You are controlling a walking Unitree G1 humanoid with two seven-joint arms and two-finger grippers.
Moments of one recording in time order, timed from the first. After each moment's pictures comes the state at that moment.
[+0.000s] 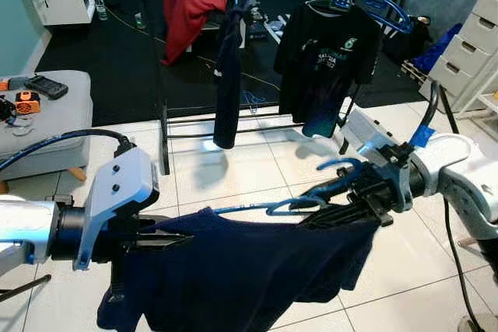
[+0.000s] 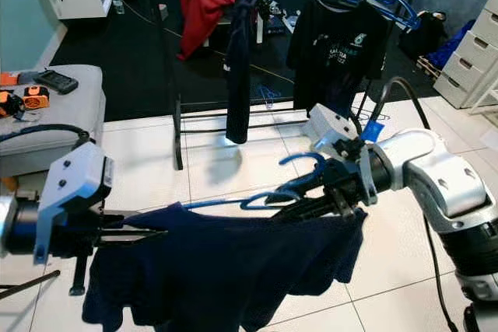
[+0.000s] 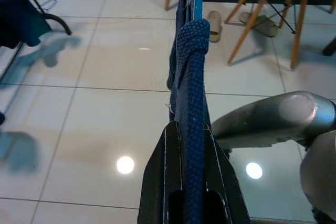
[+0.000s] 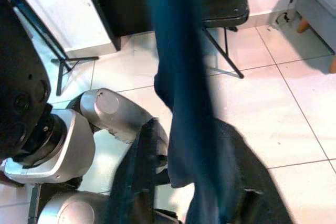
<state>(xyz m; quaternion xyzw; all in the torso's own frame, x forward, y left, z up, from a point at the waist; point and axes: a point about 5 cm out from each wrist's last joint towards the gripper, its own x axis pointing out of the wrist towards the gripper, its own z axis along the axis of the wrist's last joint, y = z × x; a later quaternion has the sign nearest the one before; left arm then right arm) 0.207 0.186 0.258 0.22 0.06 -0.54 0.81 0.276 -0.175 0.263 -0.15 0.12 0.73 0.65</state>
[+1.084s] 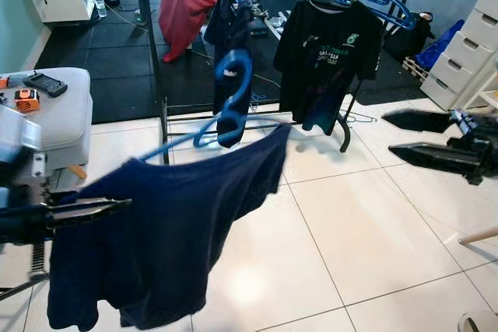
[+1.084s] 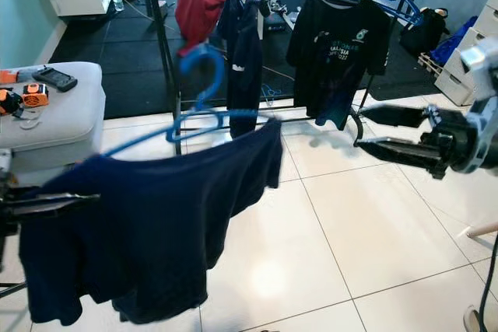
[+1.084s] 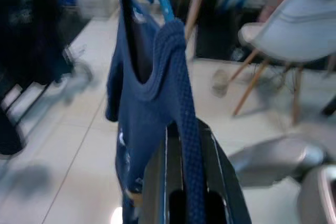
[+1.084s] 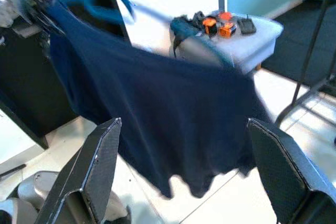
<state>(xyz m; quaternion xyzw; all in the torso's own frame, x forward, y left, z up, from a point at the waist) 0.187 0.251 0.298 0.14 -0.03 -0.55 0.82 0.276 -0.288 0.290 0.00 0.03 0.57 0.82</state>
